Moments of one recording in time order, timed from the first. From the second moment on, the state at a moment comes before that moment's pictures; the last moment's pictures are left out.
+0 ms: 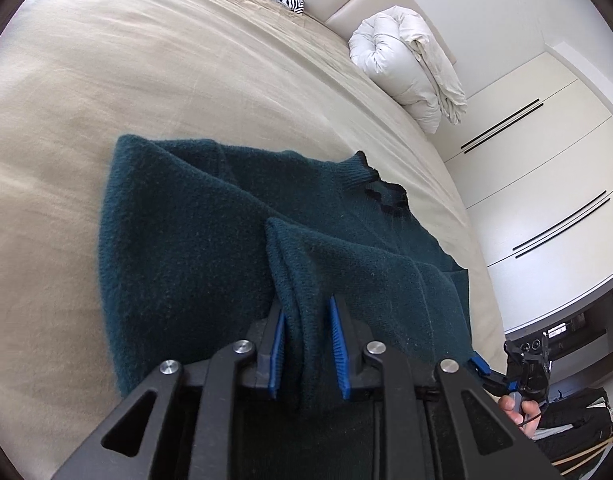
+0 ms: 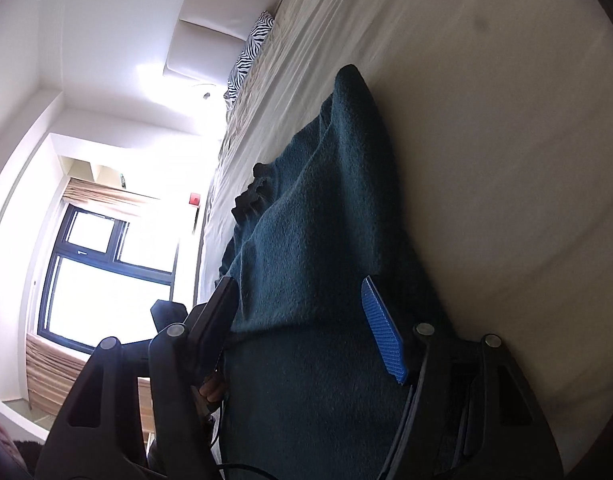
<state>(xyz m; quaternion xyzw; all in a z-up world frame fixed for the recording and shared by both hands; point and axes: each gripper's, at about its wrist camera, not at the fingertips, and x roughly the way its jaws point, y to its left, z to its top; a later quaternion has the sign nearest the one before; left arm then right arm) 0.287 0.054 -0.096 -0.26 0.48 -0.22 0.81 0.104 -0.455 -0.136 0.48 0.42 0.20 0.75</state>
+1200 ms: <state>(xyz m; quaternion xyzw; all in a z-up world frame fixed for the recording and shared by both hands) -0.053 0.092 -0.086 -0.20 0.56 -0.19 0.78 -0.224 -0.478 -0.092 0.36 0.48 0.06 0.80</state>
